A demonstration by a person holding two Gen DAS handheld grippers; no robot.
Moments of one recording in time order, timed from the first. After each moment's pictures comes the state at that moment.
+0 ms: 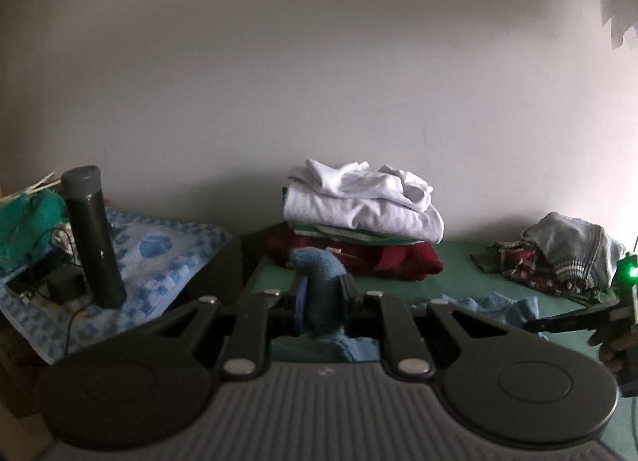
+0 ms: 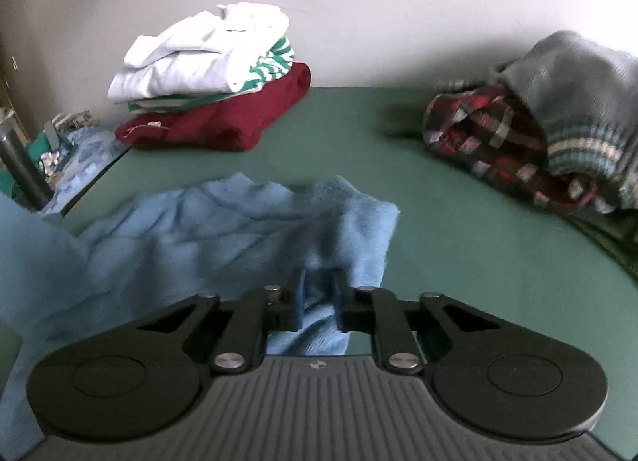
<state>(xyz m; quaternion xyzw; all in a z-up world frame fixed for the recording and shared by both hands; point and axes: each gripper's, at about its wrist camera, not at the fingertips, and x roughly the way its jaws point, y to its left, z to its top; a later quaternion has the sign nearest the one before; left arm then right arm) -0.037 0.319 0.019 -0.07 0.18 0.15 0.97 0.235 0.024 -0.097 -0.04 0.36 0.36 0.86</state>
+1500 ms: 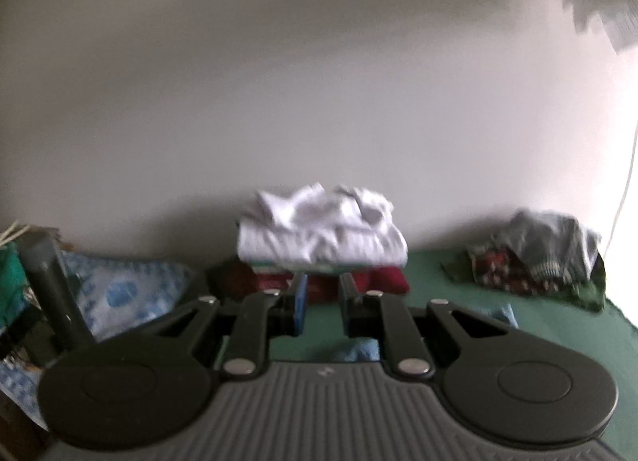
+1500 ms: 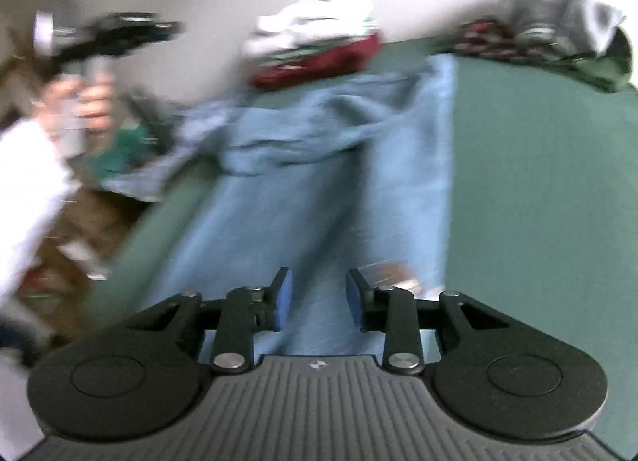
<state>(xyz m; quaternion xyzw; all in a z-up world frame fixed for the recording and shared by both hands) 0.003 0.294 0.047 -0.02 0.20 0.08 0.98 -0.044 -0.062 -0.091 0.01 0.40 0.37 0.84</state>
